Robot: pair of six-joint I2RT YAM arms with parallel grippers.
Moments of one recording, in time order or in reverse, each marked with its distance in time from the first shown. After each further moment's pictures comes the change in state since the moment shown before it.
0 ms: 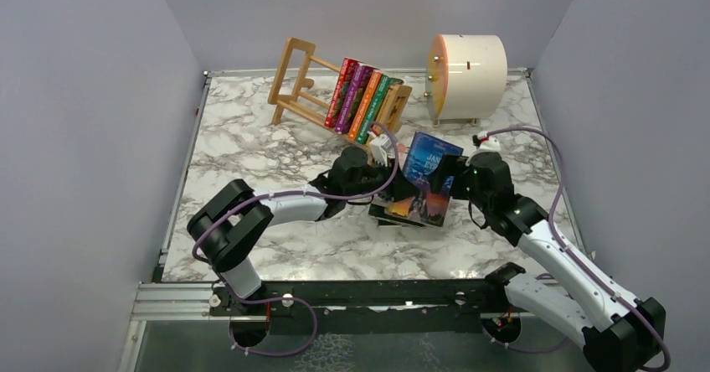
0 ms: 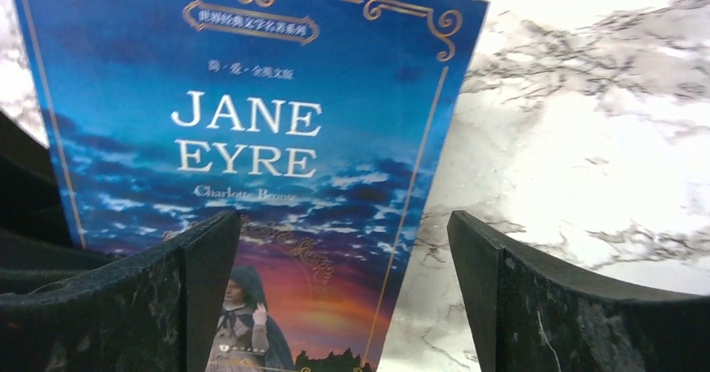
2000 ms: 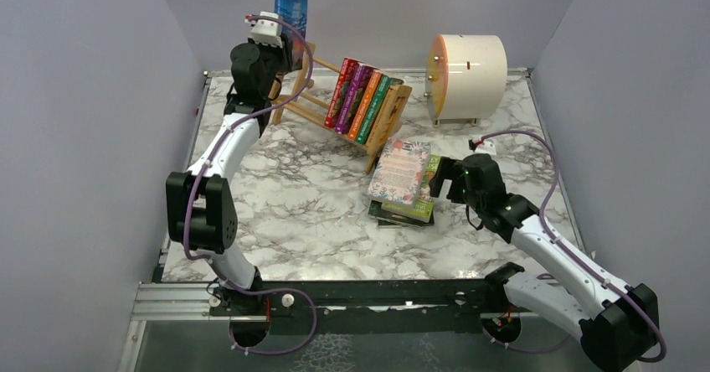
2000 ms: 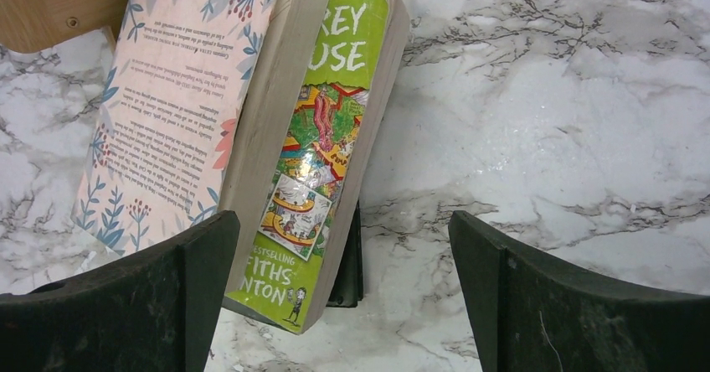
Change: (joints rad) left arm 0.668 -0.037 0.600 -0.288 -0.361 0.728; right arm 0.000 0.031 -0.036 -0.013 0.090 0.029
